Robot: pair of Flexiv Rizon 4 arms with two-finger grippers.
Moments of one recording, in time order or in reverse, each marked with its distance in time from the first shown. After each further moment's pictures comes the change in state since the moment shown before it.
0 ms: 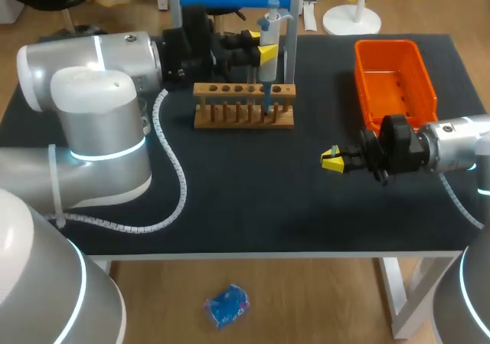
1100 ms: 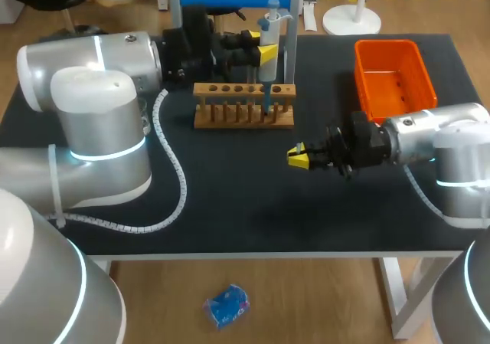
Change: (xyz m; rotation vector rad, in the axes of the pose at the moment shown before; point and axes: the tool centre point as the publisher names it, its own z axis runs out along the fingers) left arm 0.000 0.000 0.000 0.000 0.000 0.000; right arm -0.030 -0.013 0.061 0.029 0.036 -0.010
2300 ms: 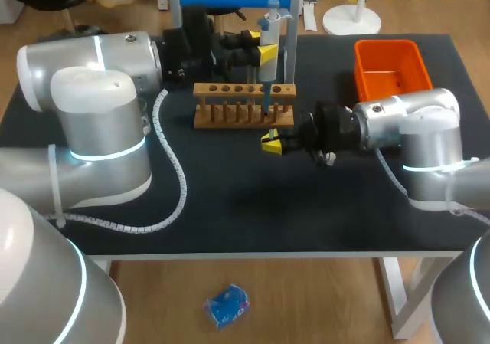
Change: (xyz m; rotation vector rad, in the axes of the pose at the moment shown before) left arm 0.000 0.000 0.000 0.000 0.000 0.000; right arm -0.046 0.002 0.039 0.005 0.006 -0.073
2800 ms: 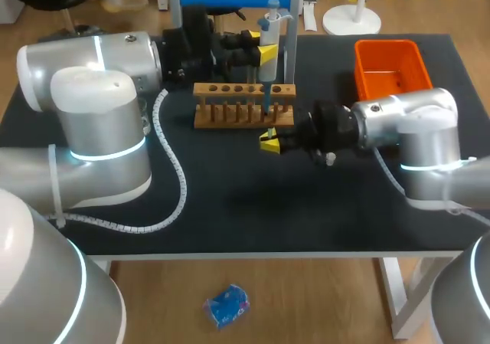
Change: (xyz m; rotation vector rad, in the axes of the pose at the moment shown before) left arm 0.000 0.000 0.000 0.000 0.000 0.000; right arm -0.005 0.001 0.005 -0.008 -0.003 -0.010
